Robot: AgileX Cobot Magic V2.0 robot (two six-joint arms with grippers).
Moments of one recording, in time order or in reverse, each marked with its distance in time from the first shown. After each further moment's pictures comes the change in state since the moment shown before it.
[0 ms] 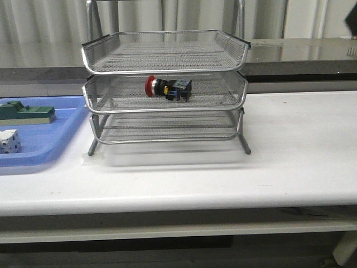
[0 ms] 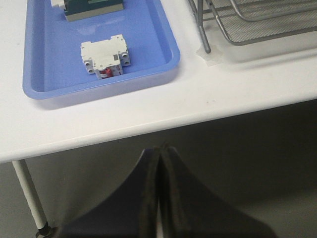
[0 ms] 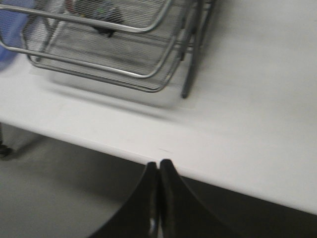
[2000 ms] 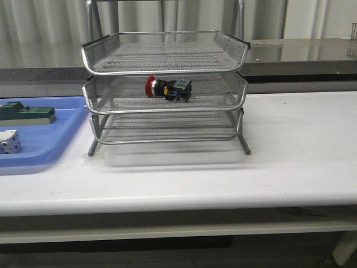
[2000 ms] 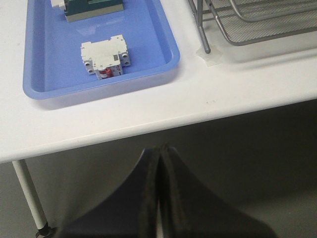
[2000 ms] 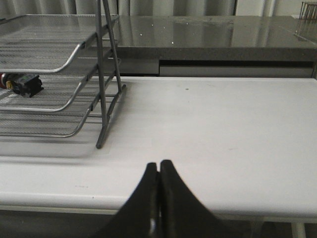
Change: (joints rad) left arm 0.000 0.000 0.000 0.000 0.000 0.000; right arm -0.206 -1.011 0.777 -0.118 -0.352 0.048
